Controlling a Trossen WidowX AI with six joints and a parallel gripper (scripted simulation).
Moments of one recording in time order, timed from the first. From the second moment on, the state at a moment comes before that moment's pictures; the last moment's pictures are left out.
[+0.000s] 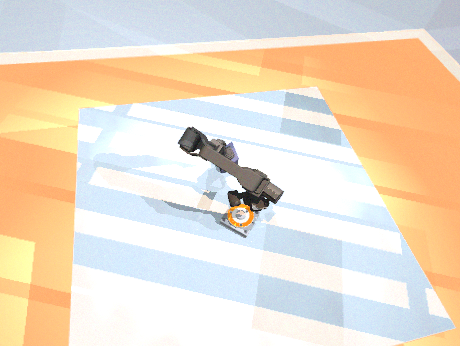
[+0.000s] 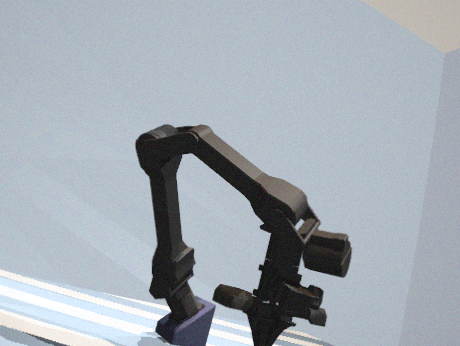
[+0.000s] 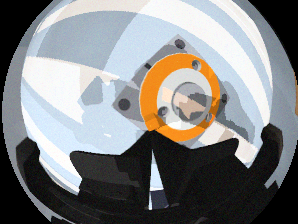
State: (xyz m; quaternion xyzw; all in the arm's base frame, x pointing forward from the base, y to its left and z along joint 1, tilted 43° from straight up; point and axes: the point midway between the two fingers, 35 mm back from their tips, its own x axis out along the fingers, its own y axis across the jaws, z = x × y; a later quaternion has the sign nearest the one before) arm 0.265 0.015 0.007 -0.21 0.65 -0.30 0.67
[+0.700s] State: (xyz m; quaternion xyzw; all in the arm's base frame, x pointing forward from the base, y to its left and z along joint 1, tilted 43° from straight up) arm 0.290 0.020 0.004 -0.21 0.65 -0.30 0.67
